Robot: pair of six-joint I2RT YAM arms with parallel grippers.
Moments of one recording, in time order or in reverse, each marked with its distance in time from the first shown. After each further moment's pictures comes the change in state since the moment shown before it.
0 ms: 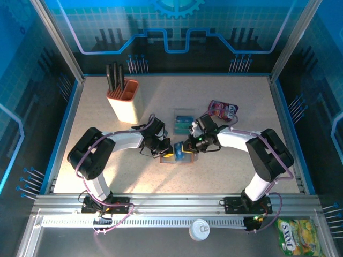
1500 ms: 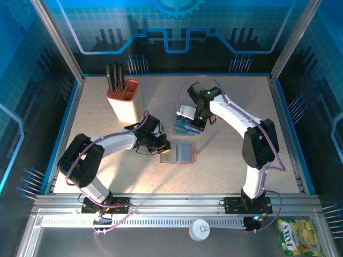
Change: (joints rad) left arm 0.034 -0.124 -0.029 -0.005 -0.023 -0.004; right arm -0.011 0.227 0.805 -0.853 0.502 -1.367
